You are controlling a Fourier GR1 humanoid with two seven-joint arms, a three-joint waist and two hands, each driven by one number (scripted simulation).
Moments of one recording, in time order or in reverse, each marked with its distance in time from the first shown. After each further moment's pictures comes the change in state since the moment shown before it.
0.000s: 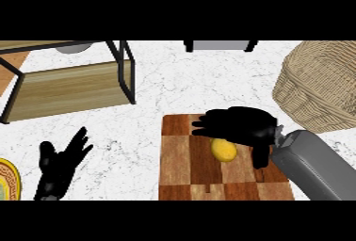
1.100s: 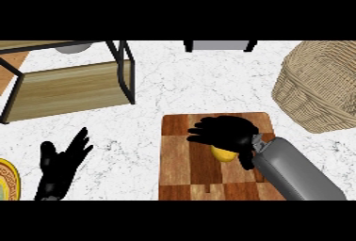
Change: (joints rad) left arm 0.011 -0.033 0.027 -0.027 -0.039 -0.030 0.031; right arm 0.040 0.131 0.023 0.144 0.253 -0.052 -0.033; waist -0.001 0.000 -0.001
